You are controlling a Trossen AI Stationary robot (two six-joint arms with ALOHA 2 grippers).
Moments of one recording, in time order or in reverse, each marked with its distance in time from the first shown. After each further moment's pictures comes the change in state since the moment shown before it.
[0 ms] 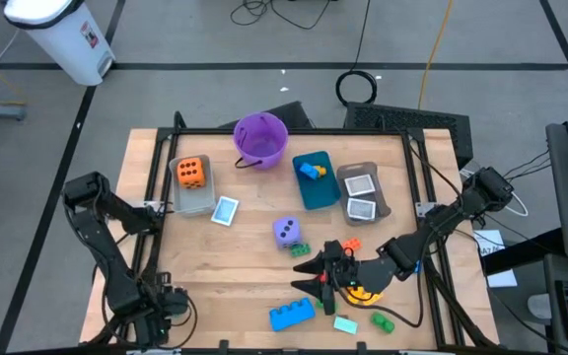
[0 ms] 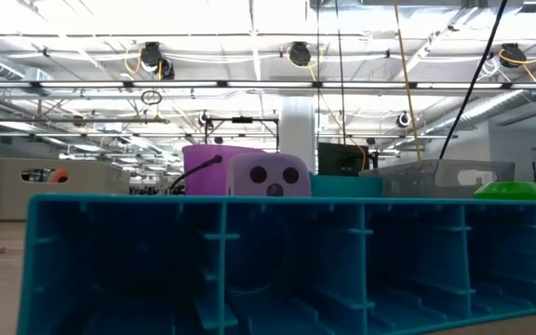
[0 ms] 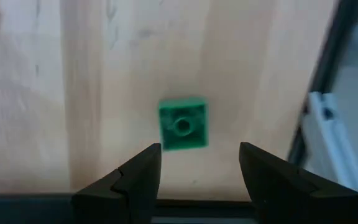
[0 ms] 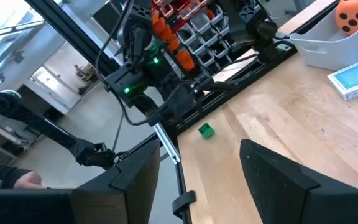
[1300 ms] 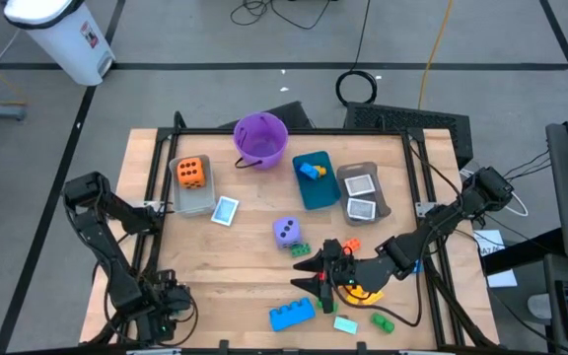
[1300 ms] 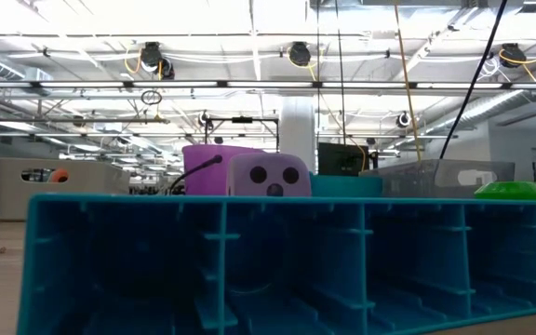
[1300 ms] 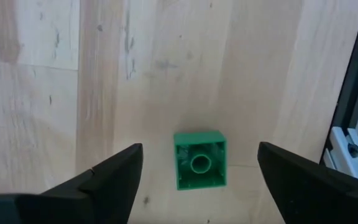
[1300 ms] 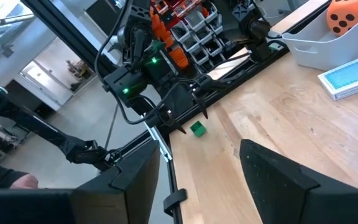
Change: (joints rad) left arm -0.006 0.000 -0.072 0.095 -0.115 -0.006; right arm -0.010 0.000 0.001 -0.031 0.000 -0.010
